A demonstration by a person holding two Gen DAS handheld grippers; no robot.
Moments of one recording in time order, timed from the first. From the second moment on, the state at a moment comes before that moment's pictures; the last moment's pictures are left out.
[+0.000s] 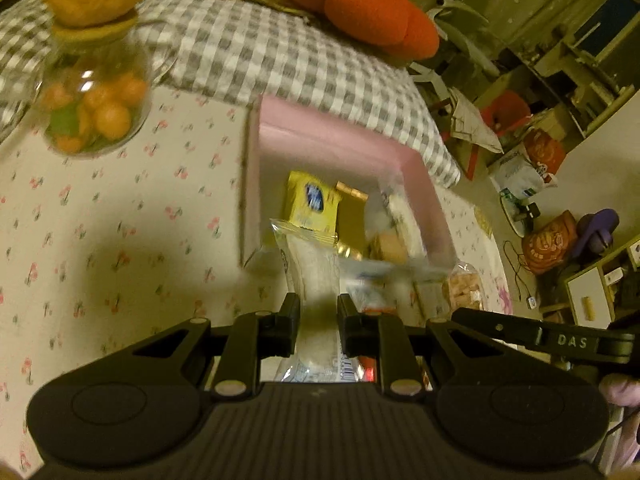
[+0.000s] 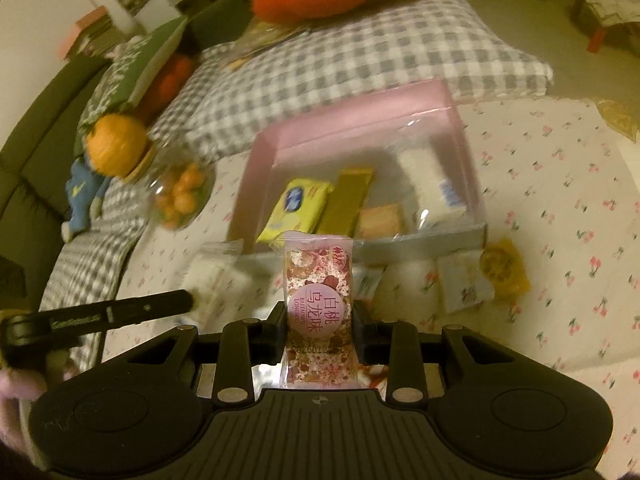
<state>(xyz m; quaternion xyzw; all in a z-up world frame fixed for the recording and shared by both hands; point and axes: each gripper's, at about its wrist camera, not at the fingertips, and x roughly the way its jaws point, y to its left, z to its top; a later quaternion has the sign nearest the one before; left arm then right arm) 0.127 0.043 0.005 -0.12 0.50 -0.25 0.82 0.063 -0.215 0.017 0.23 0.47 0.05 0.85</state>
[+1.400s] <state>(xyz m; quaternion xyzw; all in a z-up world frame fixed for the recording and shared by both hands) 0.210 -0.027 -0.009 -0.06 0.45 -0.22 0.86 0.154 -0.244 -0.007 0.20 0.43 -0.05 0.88</state>
